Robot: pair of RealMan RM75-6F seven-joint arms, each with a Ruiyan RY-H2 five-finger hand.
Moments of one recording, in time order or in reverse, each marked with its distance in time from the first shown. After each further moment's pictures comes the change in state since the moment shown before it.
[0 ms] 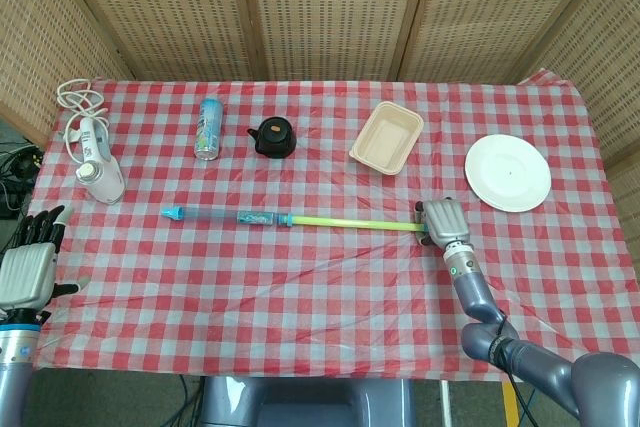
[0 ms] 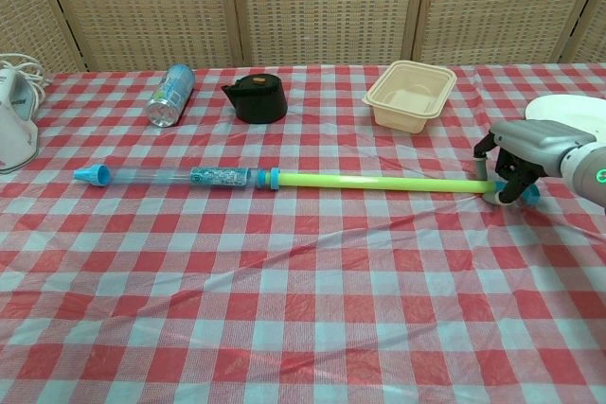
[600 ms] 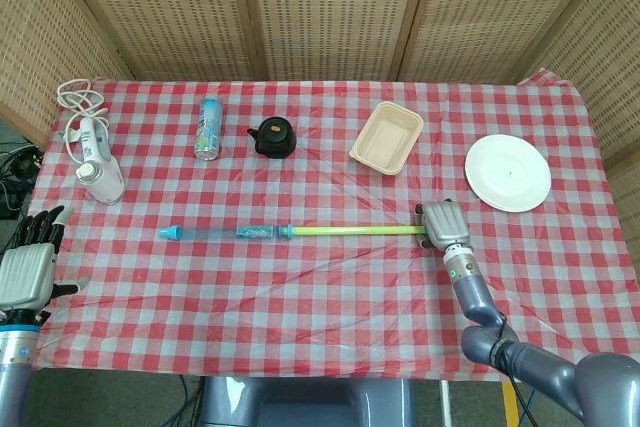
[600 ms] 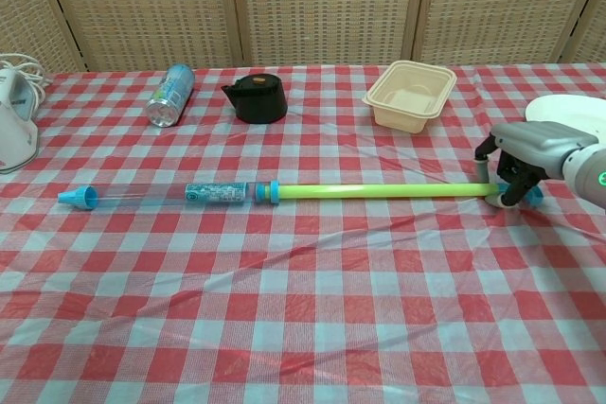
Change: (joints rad) left arm 0.001 0.006 0.002 -0.008 0.001 0.002 -0.007; right arm -0.006 0.014 -0.007 -0.042 0.022 0.021 -0.036
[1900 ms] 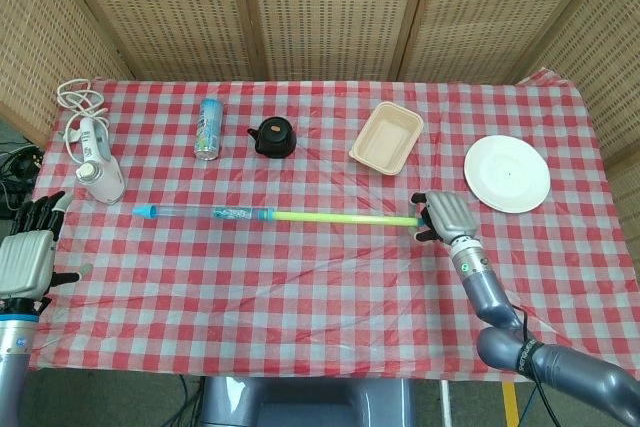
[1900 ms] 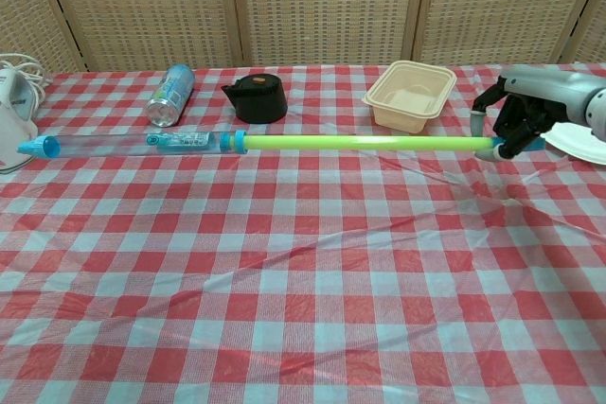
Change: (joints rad) left arm -0.032 0.058 -0.040 -0.079 -0.014 -0.012 0.002; right arm -0.009 0.244 0.084 -0.399 0.069 0.050 0.105
